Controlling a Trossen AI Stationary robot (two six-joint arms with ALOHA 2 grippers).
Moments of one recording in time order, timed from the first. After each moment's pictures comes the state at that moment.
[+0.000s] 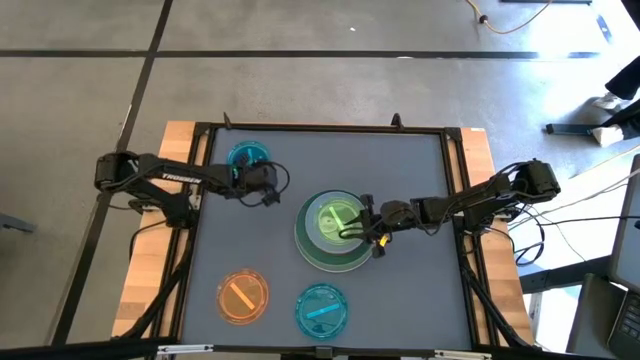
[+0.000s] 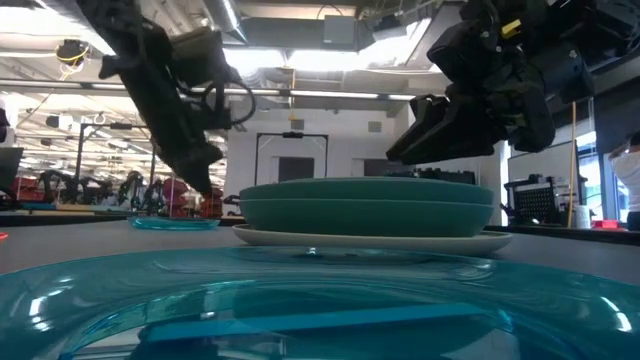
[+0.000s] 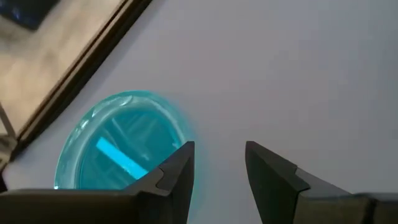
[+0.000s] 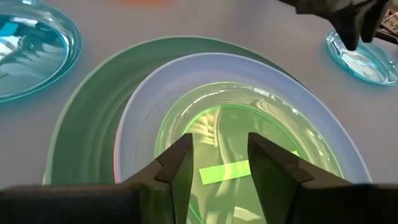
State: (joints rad) left arm 0.22 1.36 0.64 -0.35 -0.59 -0.28; right arm 0.15 1.45 0.54 0.39 0.05 -0.28
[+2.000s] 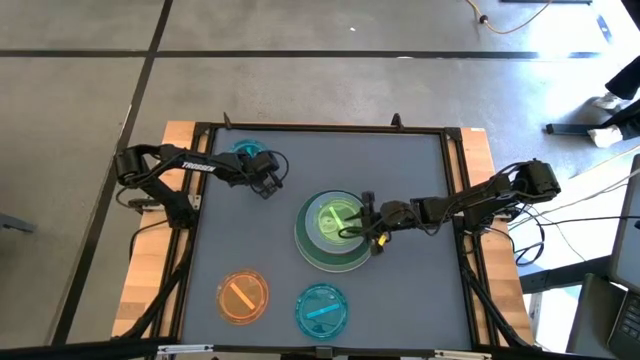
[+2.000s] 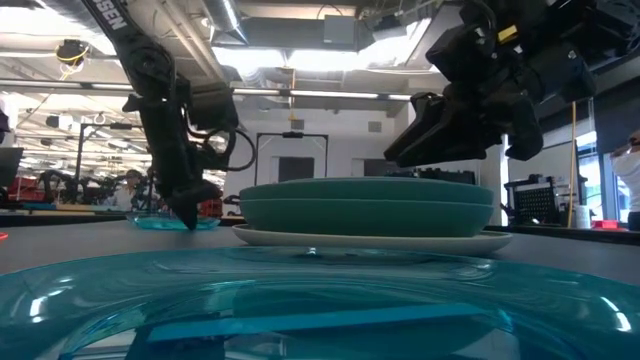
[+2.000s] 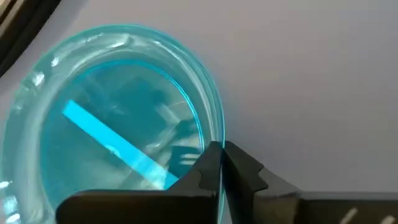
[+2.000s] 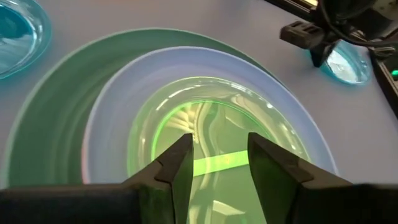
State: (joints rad) left arm 0.46 1.54 0.64 -0.32 -0.41 -0.22; right arm 0.15 1.45 0.54 0.39 0.12 -0.32
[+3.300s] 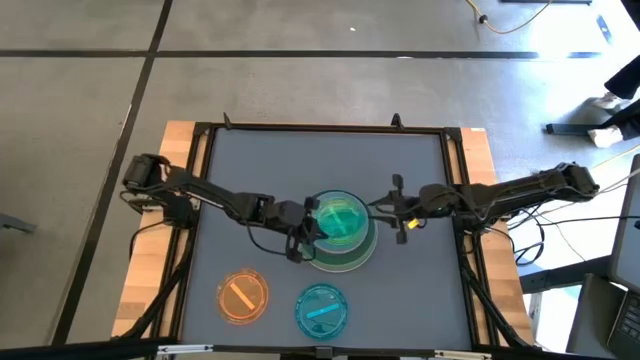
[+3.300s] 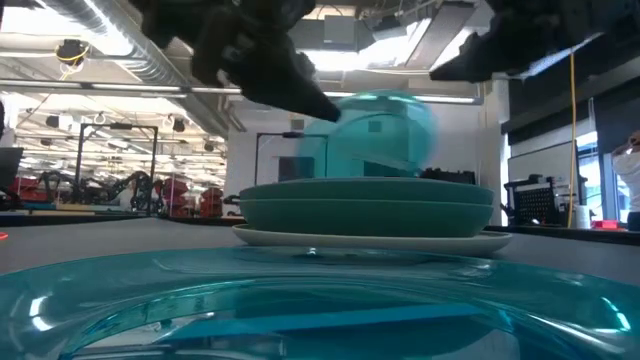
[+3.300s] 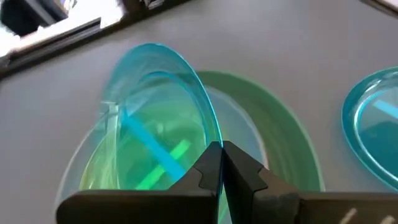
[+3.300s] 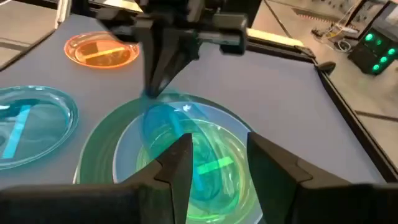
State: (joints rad) left arm -0.14 1.62 0.92 0.13 -0.06 0.26; right arm 0.15 0.96 0.54 0.04 0.15 -0.16
